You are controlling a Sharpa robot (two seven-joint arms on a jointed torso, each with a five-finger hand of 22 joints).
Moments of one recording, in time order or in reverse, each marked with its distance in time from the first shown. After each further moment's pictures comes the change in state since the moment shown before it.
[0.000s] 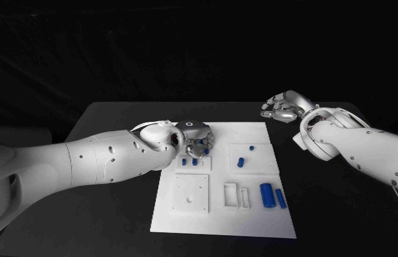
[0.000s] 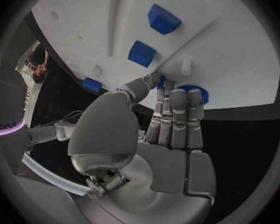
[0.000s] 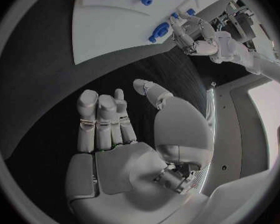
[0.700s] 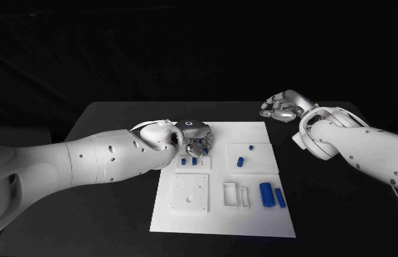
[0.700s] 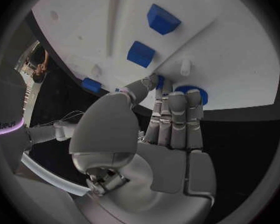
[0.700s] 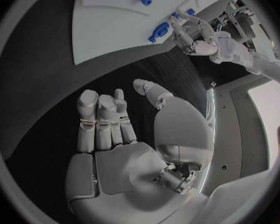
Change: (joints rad) left arm 0.000 0.003 0.002 -0.006 0.003 0.011 -0.006; left_hand 0.003 0.053 -0.007 0.018 0.000 0.058 -0.028 0.024 -0.005 0.070 -0.024 0.000 0.010 0.027 -0.027 0.035 0.007 0.014 0.015 -0.007 0.004 0.009; right arm 0.000 0.000 0.000 -0.001 0.000 0.001 0.000; right_hand 0.000 0.000 0.000 0.000 0.000 -0.003 0.003 0.000 0.000 0.000 0.000 0.000 0.000 0.000 0.000 0.000 0.000 0.000 0.000 0.000 0.000 0.000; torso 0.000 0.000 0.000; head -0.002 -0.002
